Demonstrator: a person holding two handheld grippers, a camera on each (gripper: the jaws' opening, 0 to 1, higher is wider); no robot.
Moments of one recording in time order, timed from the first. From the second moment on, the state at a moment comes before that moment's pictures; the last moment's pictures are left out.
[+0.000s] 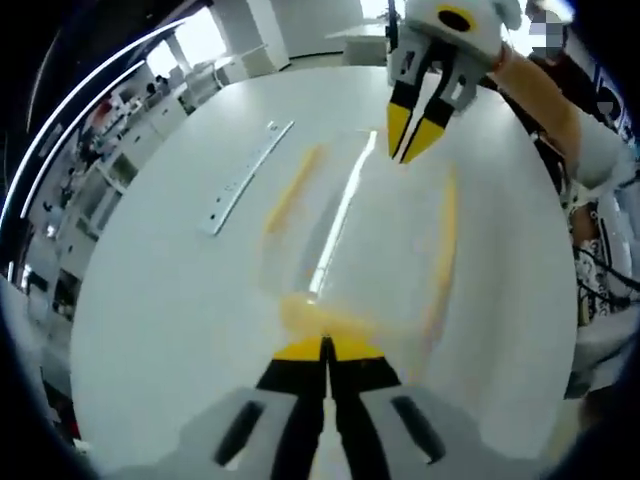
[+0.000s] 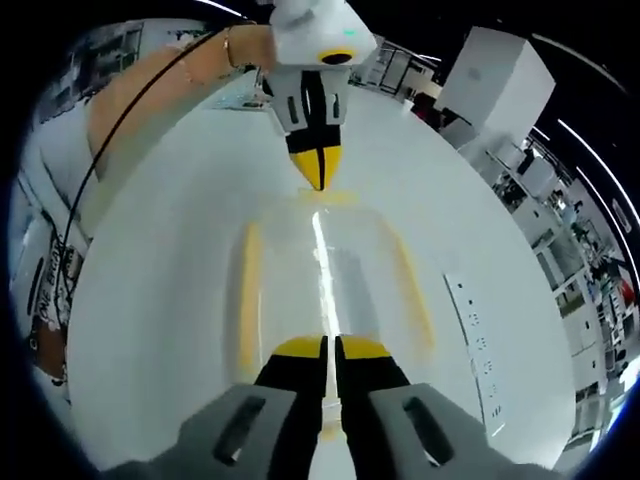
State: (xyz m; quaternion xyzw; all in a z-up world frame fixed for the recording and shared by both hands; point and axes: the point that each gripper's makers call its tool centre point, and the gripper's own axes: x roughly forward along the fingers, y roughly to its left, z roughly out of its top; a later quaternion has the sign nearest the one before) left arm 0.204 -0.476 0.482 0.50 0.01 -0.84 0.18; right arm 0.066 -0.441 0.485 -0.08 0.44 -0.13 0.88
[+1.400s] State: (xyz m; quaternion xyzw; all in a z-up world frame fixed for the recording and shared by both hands) left arm 0.199 -0.466 0.462 0.55 -0.03 -0.83 0.09; right arm 0.070 -0.429 0.483 -0.06 0.45 -0.11 0.88
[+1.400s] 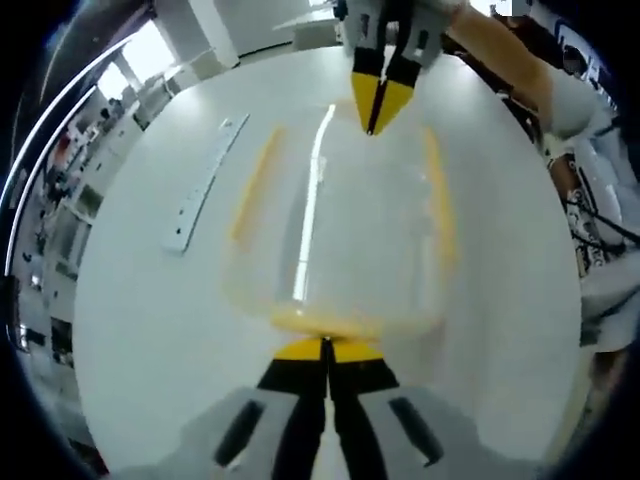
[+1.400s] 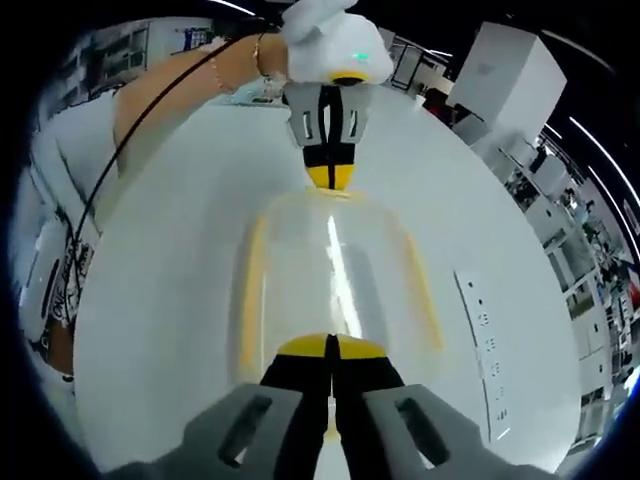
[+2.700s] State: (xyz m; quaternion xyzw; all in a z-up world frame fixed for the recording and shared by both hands) left arm 0.191 -0.454 0.416 0.58 -0.01 -0.82 0.04; right arm 0.070 -0.429 0.484 -0.07 0.42 -0.10 0.90
